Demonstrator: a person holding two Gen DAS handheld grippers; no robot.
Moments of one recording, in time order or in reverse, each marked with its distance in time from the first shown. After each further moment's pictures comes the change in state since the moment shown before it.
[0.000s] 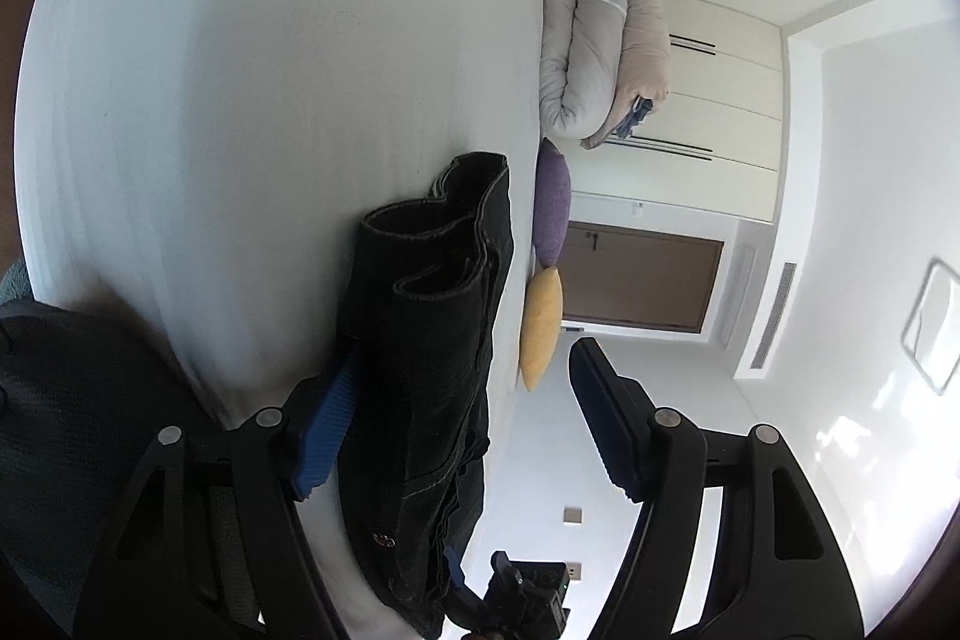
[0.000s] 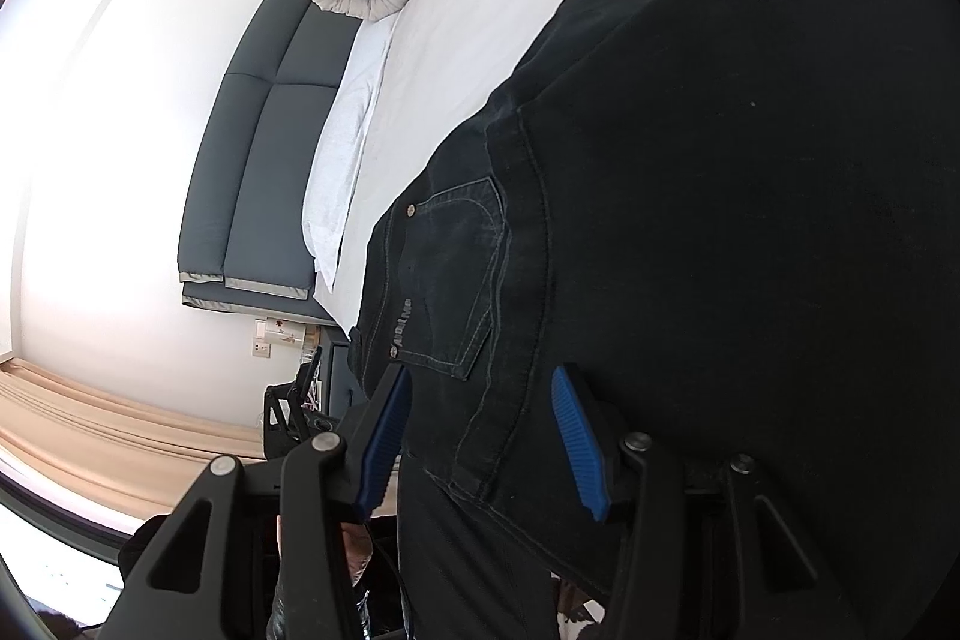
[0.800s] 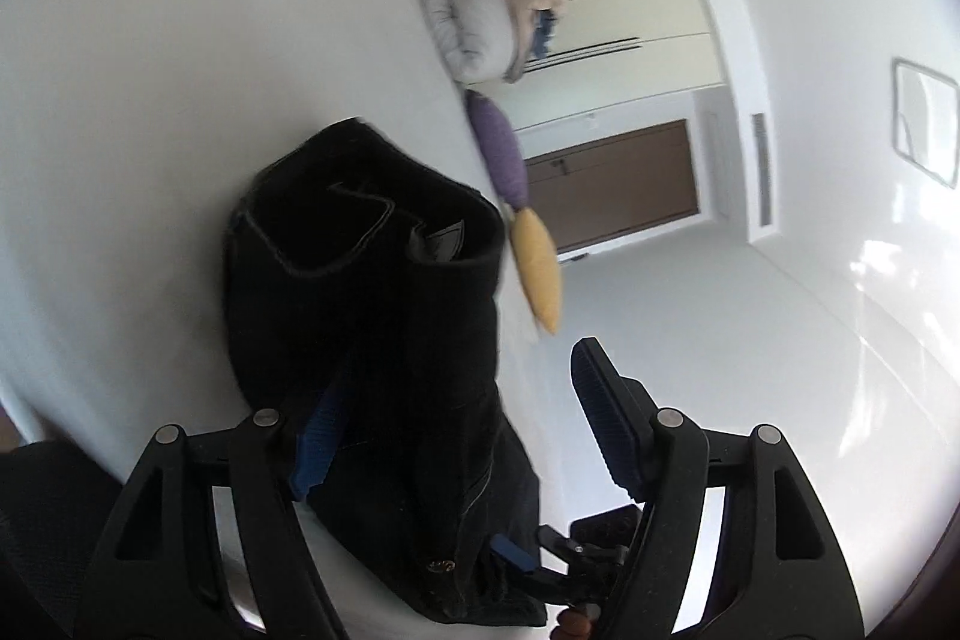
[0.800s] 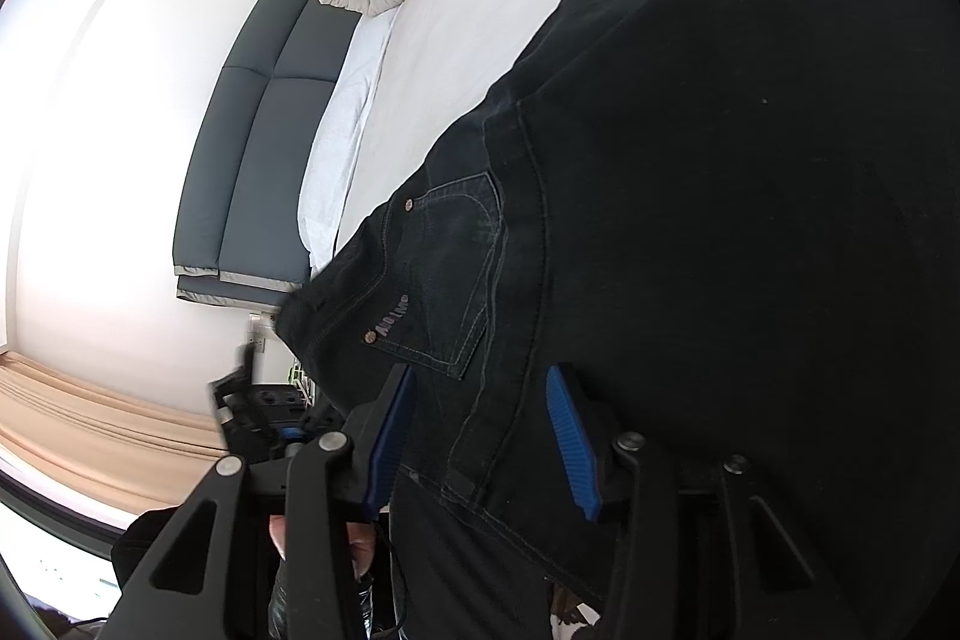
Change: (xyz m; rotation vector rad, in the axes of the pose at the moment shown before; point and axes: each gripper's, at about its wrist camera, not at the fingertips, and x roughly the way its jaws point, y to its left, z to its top) left arm 0.033 -0.052 -0.023 0.382 0.082 0.001; right arm -0.001 0.003 -0.001 -0.013 0.006 -0.013
